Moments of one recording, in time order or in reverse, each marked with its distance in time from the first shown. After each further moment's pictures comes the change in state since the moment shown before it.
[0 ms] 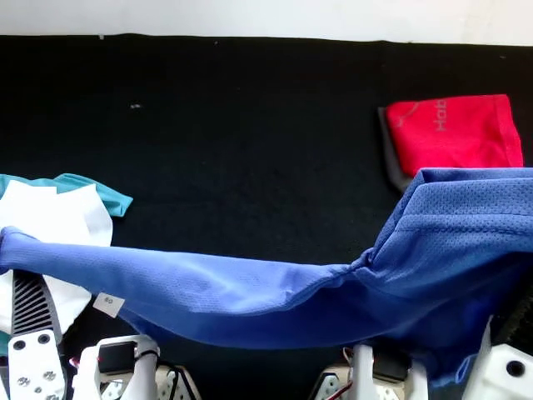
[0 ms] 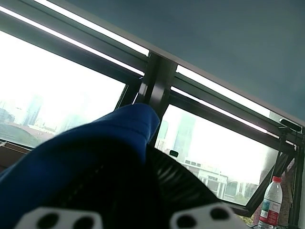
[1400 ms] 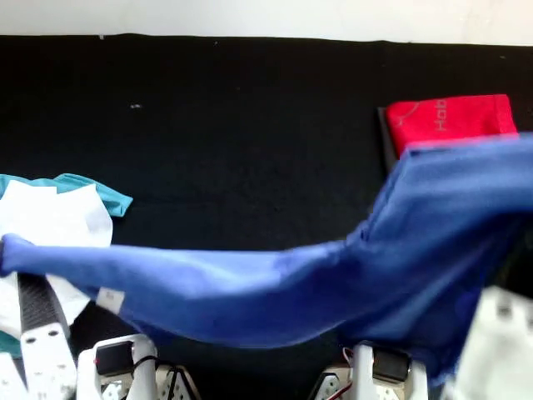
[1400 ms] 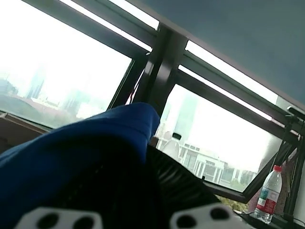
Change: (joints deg) left arm -4.2 -11.2 20.4 -9.5 0.0; right arm -0.1 -0.1 9.2 -2.2 2.9
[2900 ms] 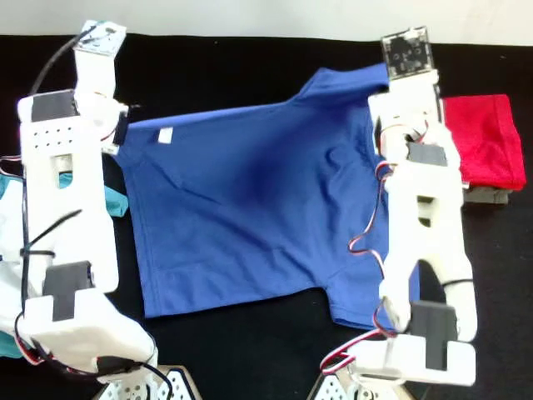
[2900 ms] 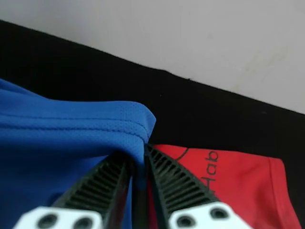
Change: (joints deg) left arm -0.2 78.5 2.8 -20.3 0.1; right arm -6.6 57.1 34.3 -34.5 0.2
